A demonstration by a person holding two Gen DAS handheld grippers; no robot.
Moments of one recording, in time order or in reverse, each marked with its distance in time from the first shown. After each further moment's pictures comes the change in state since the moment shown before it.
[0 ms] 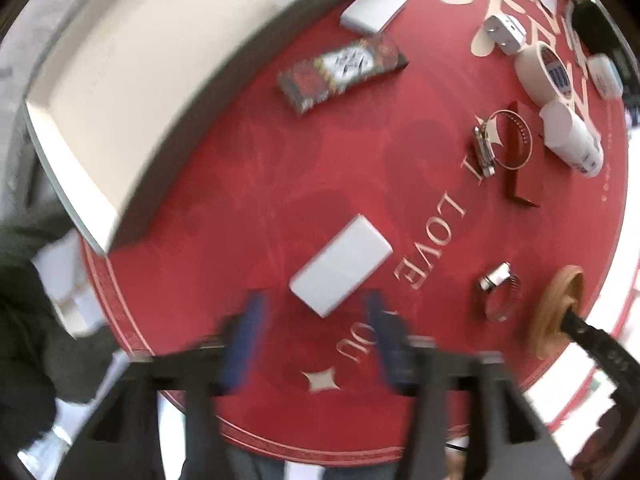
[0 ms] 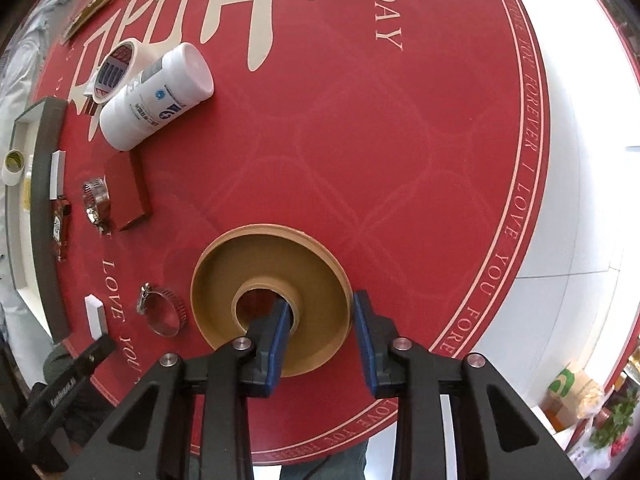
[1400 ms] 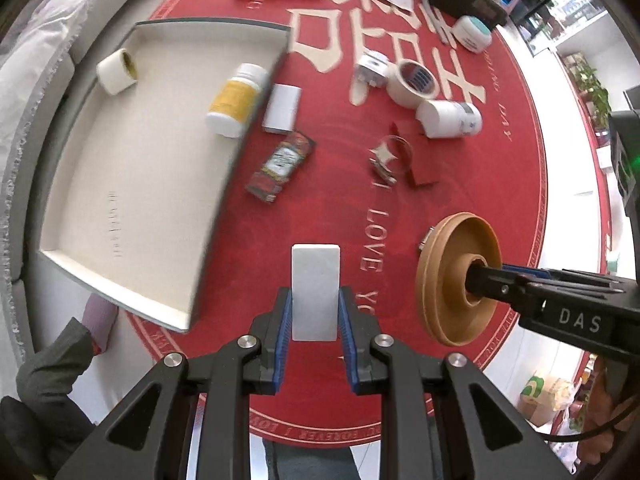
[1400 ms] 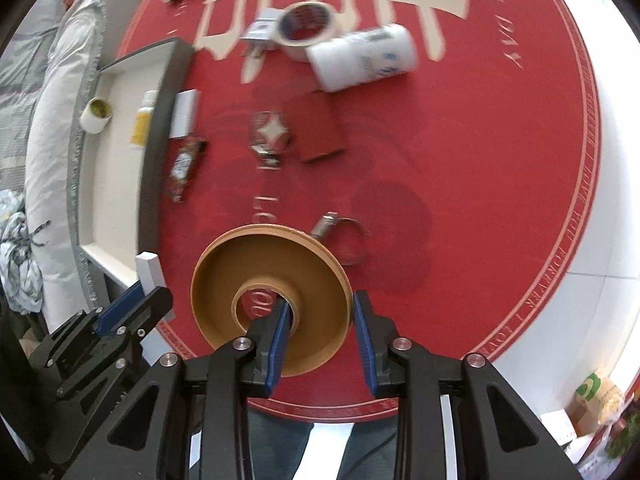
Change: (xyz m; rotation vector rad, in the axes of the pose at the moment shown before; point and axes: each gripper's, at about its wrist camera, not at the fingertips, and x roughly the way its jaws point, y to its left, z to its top) left arm -0.119 0.027 0.010 0.379 -0.154 -0.140; right arm -0.062 0.103 -0.046 -0.098 0.019 0.161
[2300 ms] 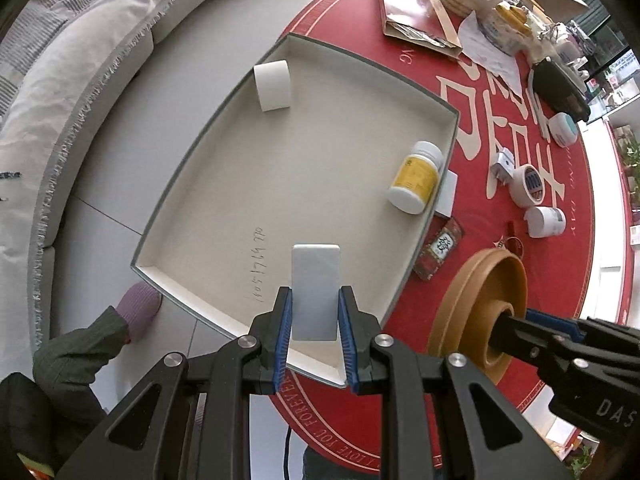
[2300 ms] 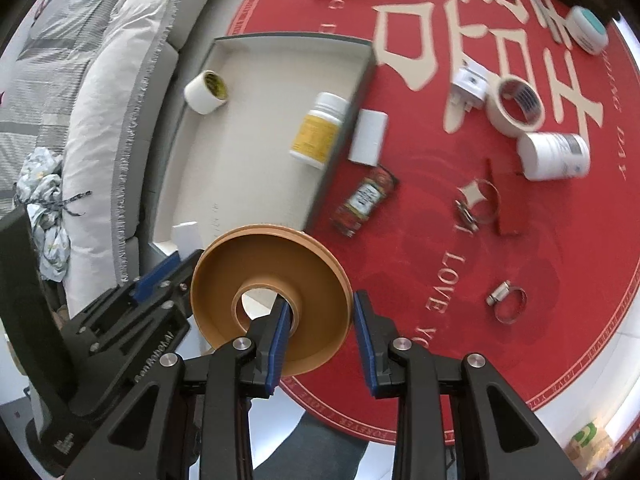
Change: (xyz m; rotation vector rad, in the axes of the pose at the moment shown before) left arm -0.017 0.112 0.036 -0.192 -0.084 0.114; right arm 0.001 0.142 0.028 -0.168 -0.039 0.086
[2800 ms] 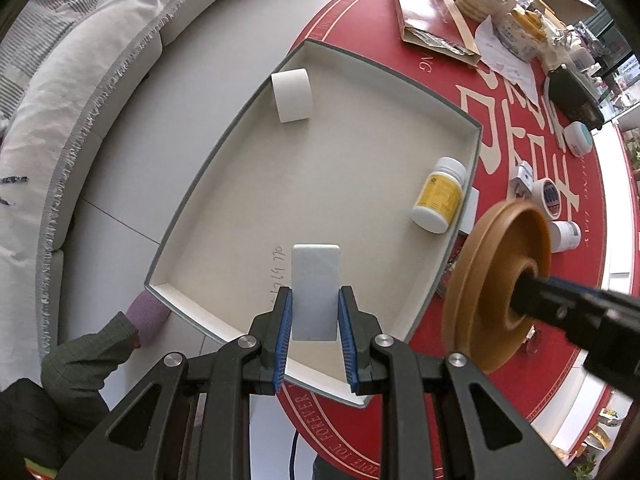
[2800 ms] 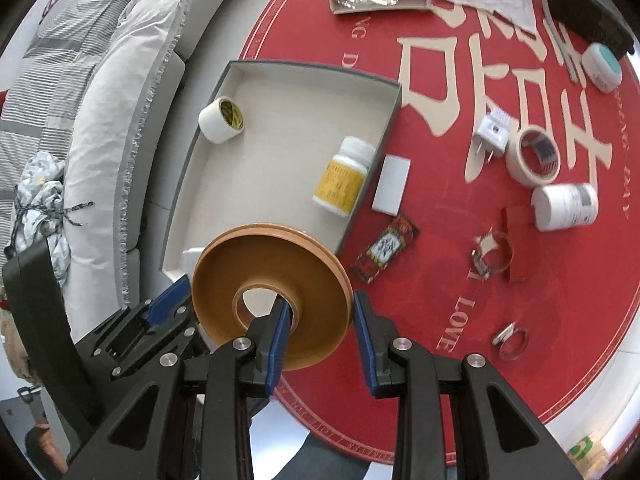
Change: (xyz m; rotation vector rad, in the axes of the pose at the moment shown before) left arm 0.007 0.010 0.015 -0.006 -0.005 0.038; right arm -0.003 0.013 0.030 -0.024 -0.058 -0.028
